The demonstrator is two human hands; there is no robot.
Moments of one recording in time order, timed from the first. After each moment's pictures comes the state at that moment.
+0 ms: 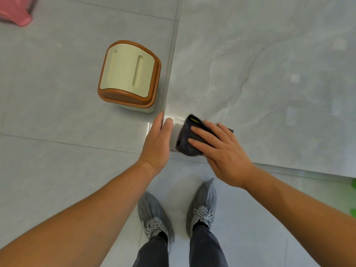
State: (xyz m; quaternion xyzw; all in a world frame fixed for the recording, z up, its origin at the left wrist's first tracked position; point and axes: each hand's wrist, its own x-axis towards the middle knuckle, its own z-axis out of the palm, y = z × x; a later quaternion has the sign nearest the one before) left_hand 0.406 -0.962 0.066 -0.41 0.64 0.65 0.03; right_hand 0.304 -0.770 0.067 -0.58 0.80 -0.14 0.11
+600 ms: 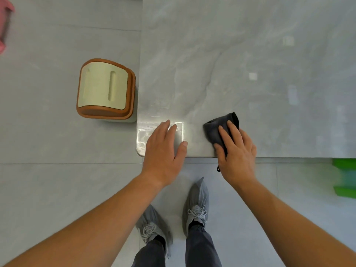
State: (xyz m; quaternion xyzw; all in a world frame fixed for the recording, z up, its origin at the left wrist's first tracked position) left_hand 0.390 -0.908 0.098 -0.20 0.90 0.37 0.09; right_hand 0.309 -0.703 0.082 -0.18 0.97 -0.13 0.10
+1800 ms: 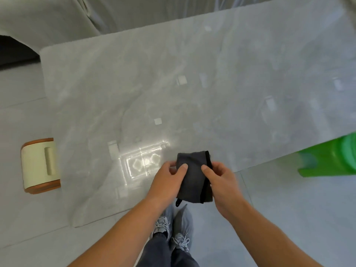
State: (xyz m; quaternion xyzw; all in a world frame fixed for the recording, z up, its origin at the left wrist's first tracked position) left_hand 0.226 -0.720 0.165 -0.32 0.68 0.60 0.27; right_hand 0.211 -0.561 0.174 0.34 0.63 -0.65 0.25
